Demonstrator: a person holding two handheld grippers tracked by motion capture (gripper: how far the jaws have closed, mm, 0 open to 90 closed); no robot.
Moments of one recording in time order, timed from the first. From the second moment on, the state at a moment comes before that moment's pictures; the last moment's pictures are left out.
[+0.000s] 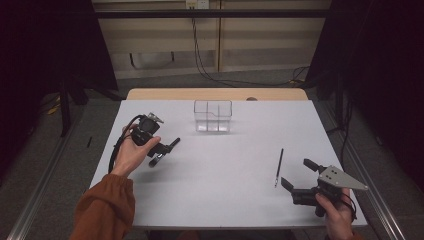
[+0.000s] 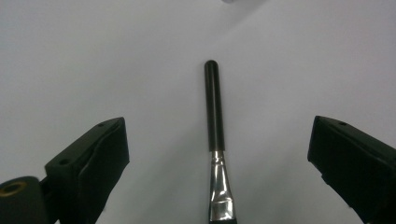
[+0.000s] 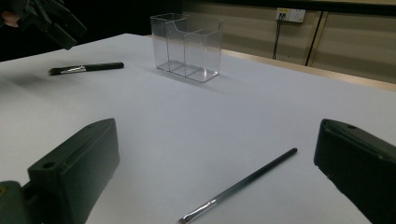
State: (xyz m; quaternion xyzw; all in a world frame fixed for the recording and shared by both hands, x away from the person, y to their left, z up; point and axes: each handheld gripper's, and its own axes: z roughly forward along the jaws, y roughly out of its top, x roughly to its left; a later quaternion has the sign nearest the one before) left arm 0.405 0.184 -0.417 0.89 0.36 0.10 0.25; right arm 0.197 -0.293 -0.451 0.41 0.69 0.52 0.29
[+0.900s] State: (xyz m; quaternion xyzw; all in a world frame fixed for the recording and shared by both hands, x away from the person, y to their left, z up) left arm 0.428 0.173 -0.442 0.93 0.35 0.02 0.14; right arm 0.198 -0.292 -0.451 0.40 0.69 0.52 0.29
